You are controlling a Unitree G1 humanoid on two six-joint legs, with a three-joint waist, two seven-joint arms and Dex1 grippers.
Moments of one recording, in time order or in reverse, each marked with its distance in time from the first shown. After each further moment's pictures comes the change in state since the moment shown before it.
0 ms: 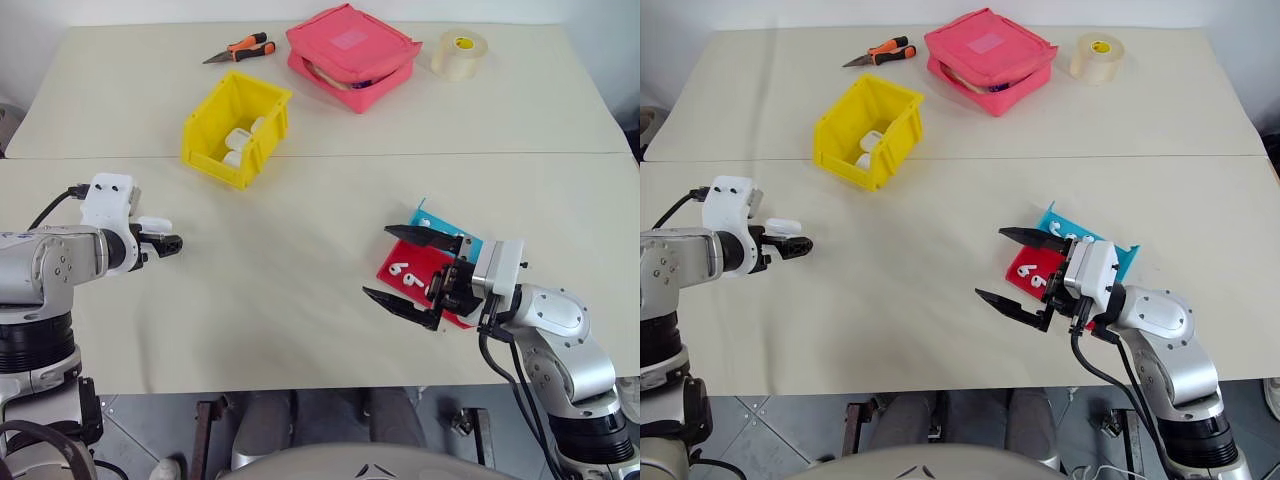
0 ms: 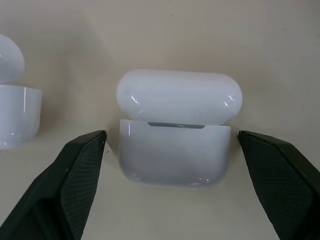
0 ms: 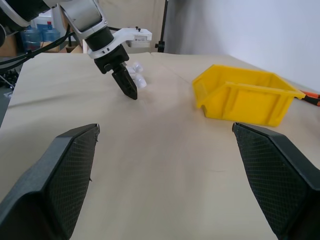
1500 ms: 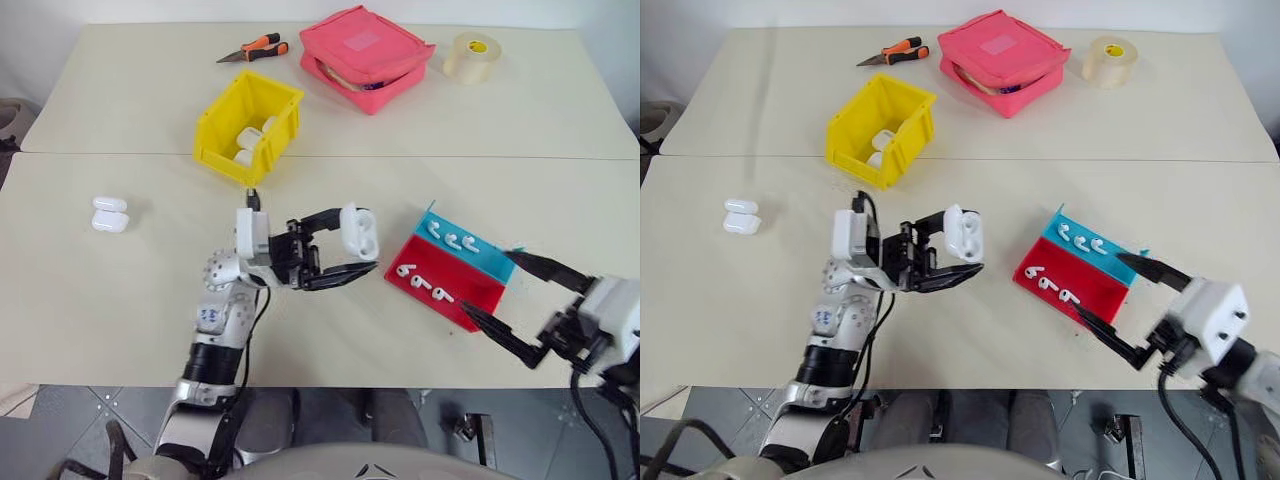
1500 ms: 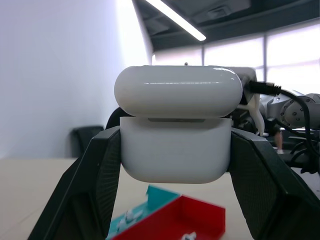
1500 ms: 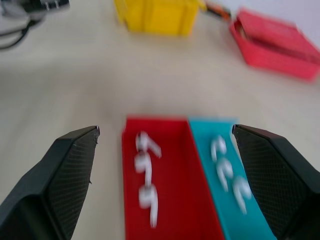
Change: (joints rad) left arm 0.095 -0.706 -0.314 0.302 -0.104 -1.709 -1.119; right arm 0.617 -0.109 -0.619 -0.275 0.065 0.166 -0.086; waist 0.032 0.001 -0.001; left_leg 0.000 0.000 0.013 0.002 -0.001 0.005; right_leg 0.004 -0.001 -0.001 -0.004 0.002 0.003
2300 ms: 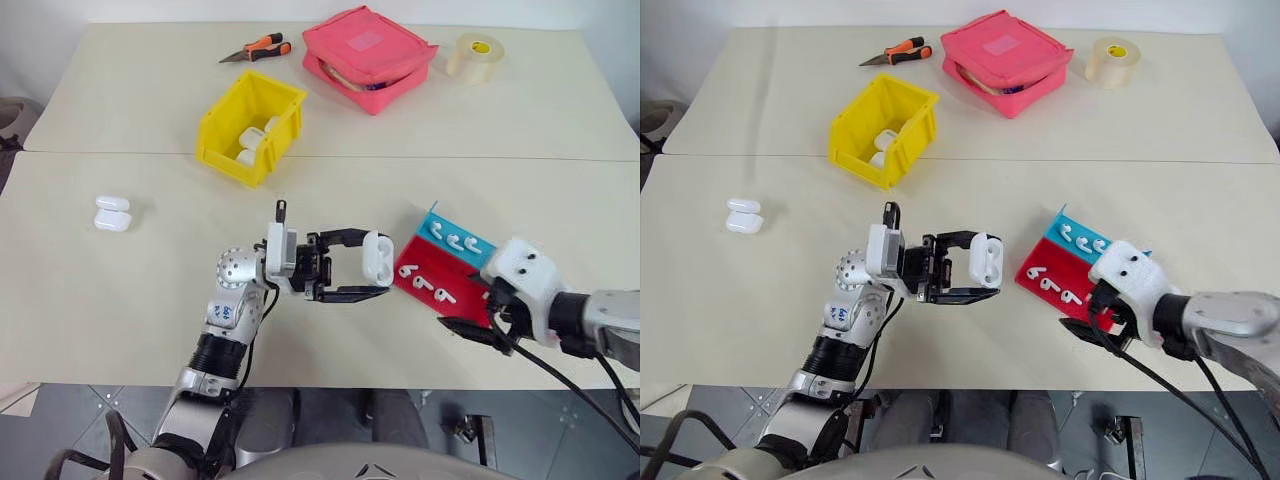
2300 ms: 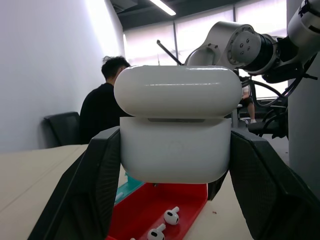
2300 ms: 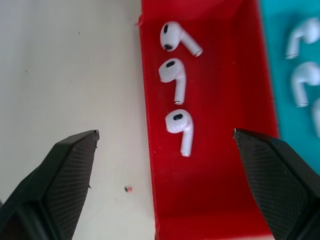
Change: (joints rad) left arm -0.003 0.047 -0.082 0.066 0.077 -0.070 -0.015; right arm -0.616 -0.477 0.485 0.011 0.174 0.854 -0.278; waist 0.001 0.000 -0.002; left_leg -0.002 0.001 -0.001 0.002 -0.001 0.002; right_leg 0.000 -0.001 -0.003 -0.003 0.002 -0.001
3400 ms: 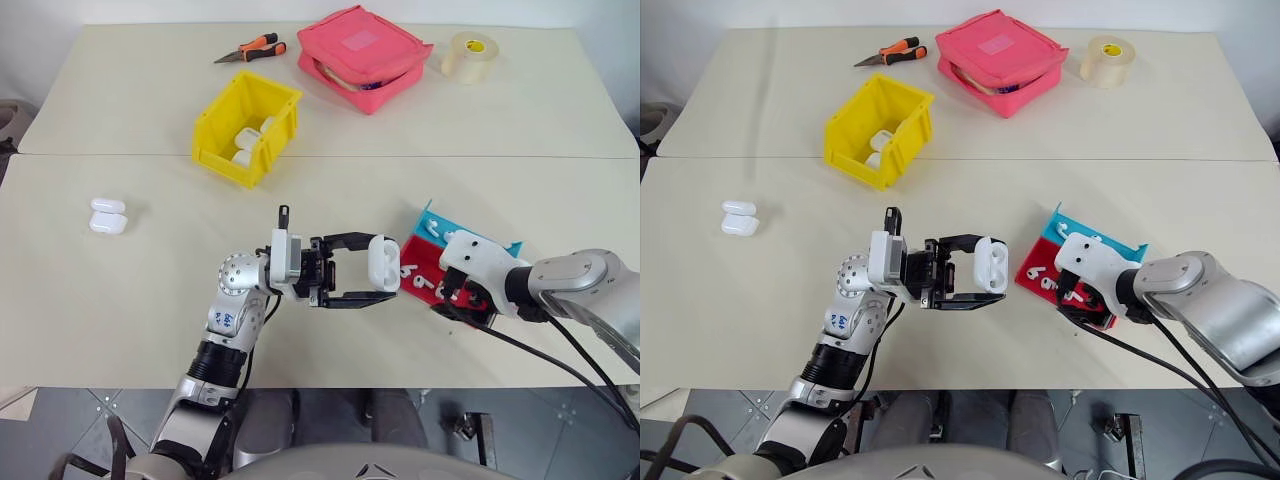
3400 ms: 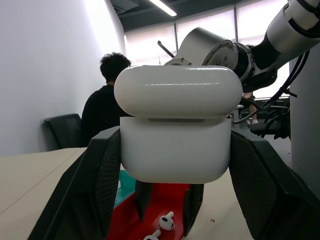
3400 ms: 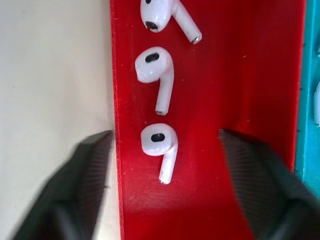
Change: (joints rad) left arm 0.027 0.002 -0.030 -0.063 0.003 0.000 0.041; right arm -0.369 0.016 0.402 0.082 -0.237 0.143 0.088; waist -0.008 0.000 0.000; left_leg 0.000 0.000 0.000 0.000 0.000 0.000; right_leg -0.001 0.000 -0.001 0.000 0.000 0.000
